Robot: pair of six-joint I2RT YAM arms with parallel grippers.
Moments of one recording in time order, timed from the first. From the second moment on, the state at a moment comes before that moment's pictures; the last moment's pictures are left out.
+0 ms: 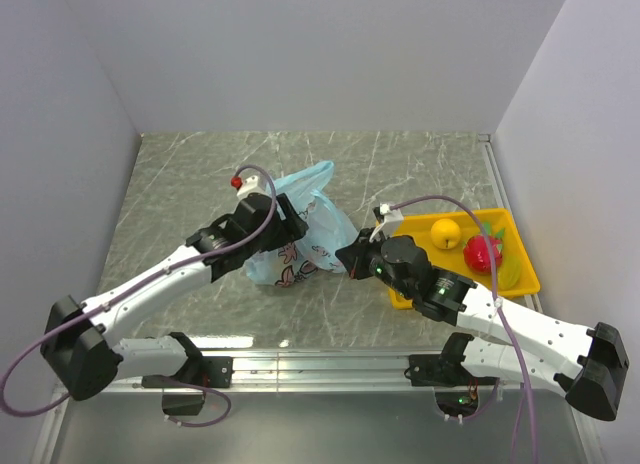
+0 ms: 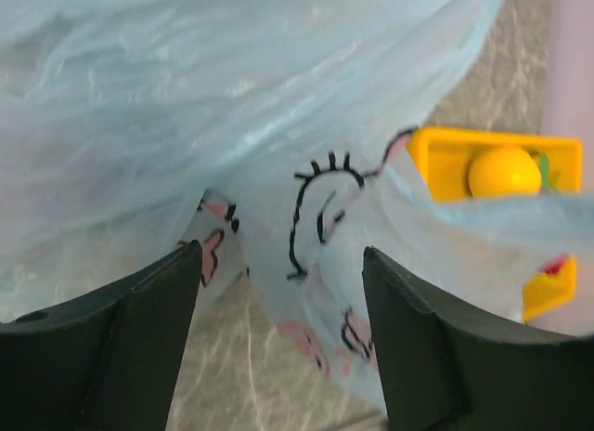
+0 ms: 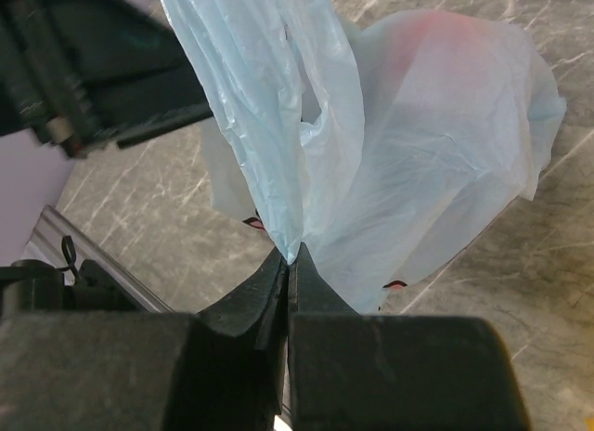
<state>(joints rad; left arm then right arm) -0.74 1.19 0.93 -0.36 -0.24 -0.94 0.96 0.93 0.66 -0.08 0.26 0.64</state>
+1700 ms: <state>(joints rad) -0.73 0.50 0.49 -0.79 -0.22 -1.23 0.94 1.57 1.32 -0.40 0.04 0.46</state>
